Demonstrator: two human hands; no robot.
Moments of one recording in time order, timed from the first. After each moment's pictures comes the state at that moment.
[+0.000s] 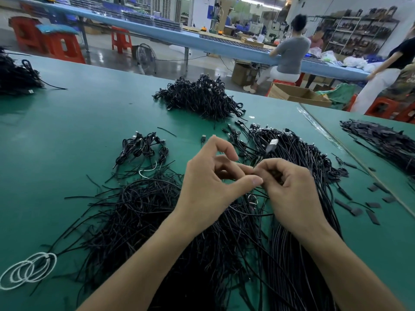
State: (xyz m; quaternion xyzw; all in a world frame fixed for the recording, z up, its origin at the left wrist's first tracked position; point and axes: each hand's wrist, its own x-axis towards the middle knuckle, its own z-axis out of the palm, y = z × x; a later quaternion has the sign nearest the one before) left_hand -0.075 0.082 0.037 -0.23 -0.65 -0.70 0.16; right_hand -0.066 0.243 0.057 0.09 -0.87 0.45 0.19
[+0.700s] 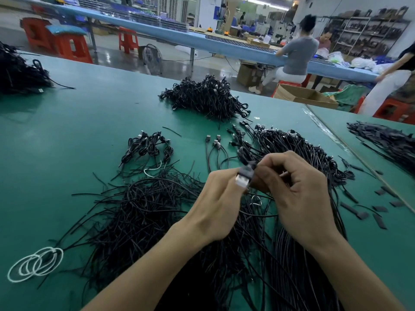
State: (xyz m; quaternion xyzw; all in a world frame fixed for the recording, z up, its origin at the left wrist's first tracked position) left_hand -0.062 0.088 0.029 -0.23 -0.73 -0.64 0.06; right_hand -0.053 0.235 0.070 0.21 -0.84 0.44 0.24
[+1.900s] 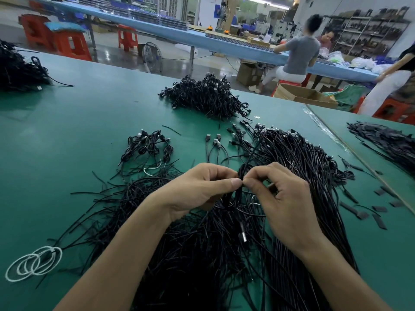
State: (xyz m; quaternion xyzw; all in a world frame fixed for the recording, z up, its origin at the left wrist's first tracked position) left_hand -0.090 0.045 0.036 -0.19 -0.67 -0.69 -0.22; right_hand -0.056 0.230 0.049 0.21 -0.87 0.39 0.22
